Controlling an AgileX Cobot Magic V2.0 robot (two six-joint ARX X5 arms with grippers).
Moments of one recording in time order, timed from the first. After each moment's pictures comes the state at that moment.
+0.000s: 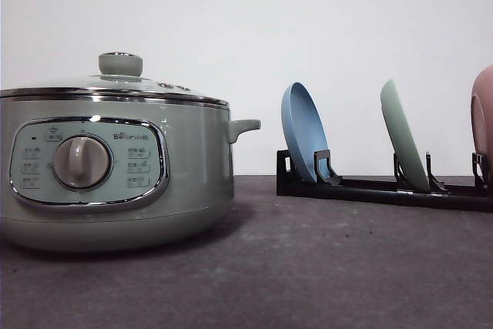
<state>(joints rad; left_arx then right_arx) -0.11 0.64 1.06 -0.98 0.58 0.02 0.07 0.83 1.16 -0.78 -0.50 0.13</state>
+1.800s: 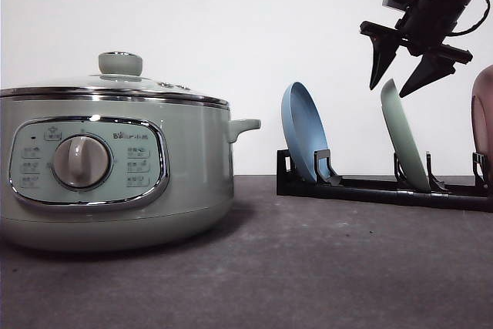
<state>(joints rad) -0.11 0.64 1.06 -1.00 0.58 0.02 0.07 1.88 1.71 -0.56 -0.24 0.17</state>
